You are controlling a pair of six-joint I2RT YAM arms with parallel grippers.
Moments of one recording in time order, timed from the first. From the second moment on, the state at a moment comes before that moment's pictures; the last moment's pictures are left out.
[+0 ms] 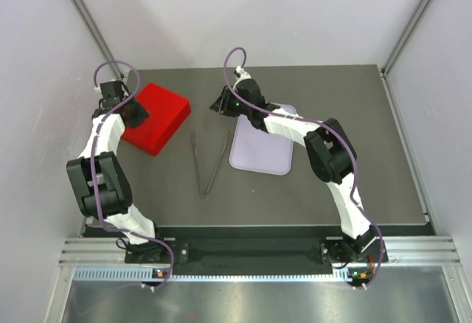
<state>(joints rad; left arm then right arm) 0.25 1.66 1.28 -0.40 0.12 -0.51 0.67 2.24 1.72 0.16 -0.17 0.73</state>
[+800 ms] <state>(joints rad) 0.17 1.54 1.12 -0.37 0.19 -0.48 0.67 2.12 1.63 0.09 -0.16 0.66</state>
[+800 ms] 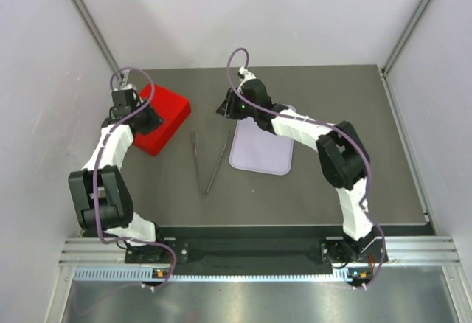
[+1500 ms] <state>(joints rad) -0.35 1.05 0.95 -0.14 0.46 -0.45 0.67 0.99 1.06 -0.33 0.16 0.53</state>
